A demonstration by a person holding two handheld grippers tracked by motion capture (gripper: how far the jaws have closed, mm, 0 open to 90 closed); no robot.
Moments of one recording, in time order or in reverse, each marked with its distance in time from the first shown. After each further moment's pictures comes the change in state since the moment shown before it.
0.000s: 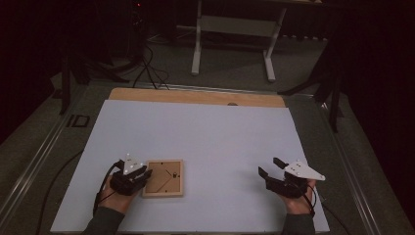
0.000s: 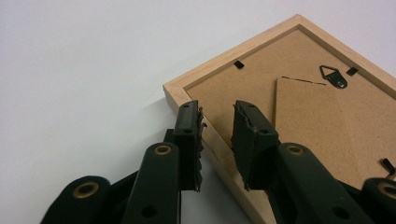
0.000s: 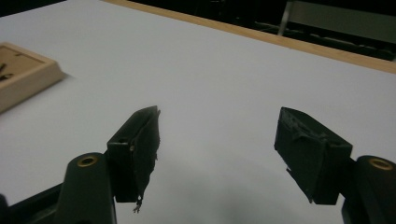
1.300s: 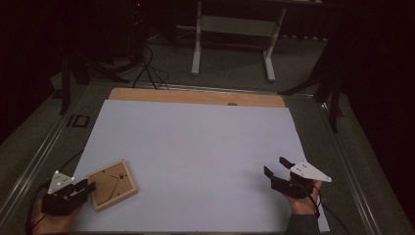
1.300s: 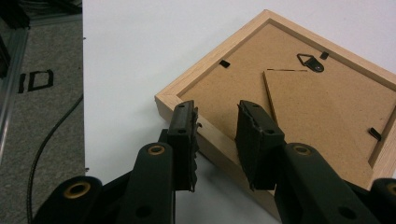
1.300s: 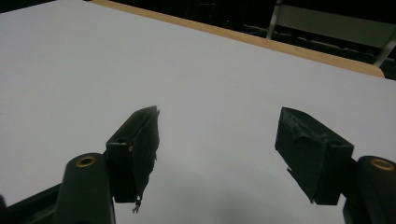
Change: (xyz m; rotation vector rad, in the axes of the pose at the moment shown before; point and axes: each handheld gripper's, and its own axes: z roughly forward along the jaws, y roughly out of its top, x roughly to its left) left arm 0.090 -0.092 -0.091 -0.012 0.157 -0.217; right arm -0.012 -0.003 -0.010 -0.014 -0.043 -0.007
